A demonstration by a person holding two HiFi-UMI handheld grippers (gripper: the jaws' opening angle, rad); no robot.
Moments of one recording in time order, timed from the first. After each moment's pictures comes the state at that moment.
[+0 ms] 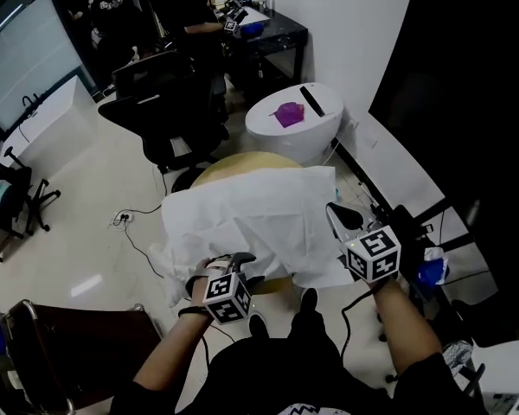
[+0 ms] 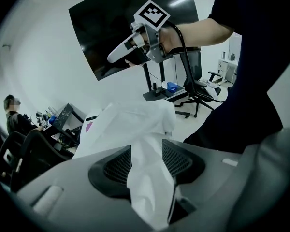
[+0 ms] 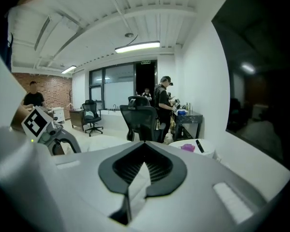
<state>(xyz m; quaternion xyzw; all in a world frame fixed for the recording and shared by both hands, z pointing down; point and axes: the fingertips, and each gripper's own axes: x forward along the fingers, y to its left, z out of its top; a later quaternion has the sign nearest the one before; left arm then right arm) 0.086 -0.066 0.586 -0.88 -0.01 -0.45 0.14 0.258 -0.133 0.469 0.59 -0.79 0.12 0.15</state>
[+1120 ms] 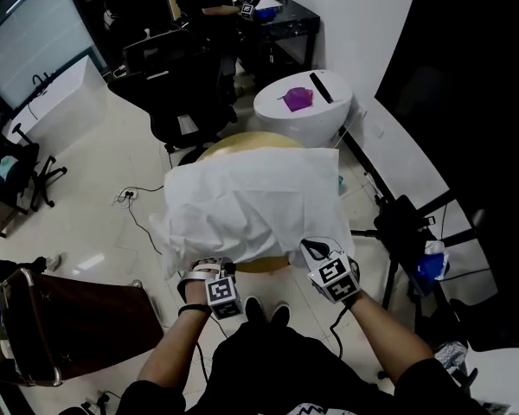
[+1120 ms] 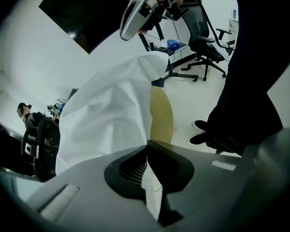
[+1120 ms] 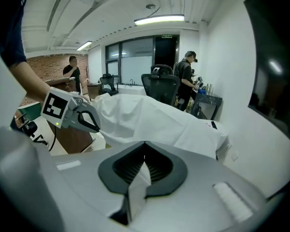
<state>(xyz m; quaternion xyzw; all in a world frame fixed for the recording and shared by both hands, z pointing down) 0.003 -0.042 0.703 -0.77 0.07 -0.60 0.22 0.180 -0.042 0.612 0.49 -0.81 0.16 0.30</state>
